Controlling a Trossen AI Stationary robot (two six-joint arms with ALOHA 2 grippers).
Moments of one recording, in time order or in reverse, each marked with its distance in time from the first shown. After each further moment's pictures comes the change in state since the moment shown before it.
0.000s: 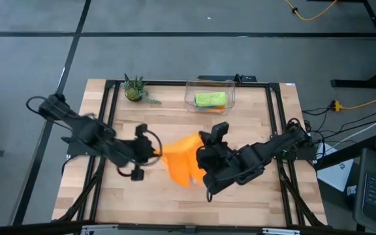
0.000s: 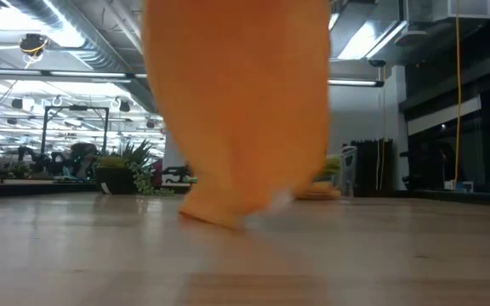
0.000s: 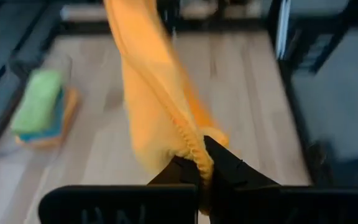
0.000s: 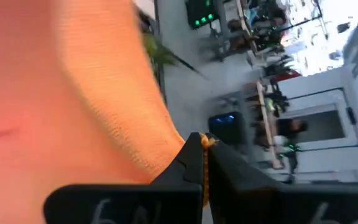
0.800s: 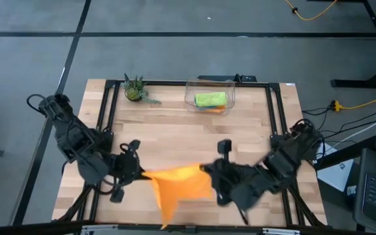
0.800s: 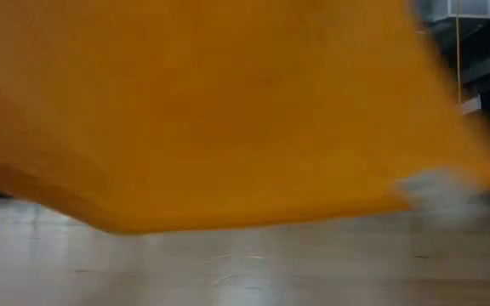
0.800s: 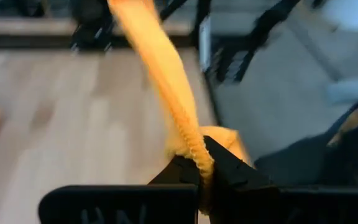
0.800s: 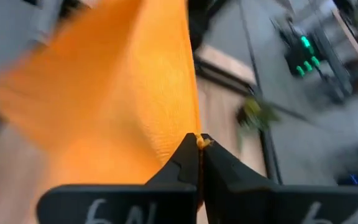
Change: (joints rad) left arm -0.192 0.036 0.135 0.024 0.032 -0.078; right arm 0.111 -0.051 0.112 0.171 -0.386 0.045
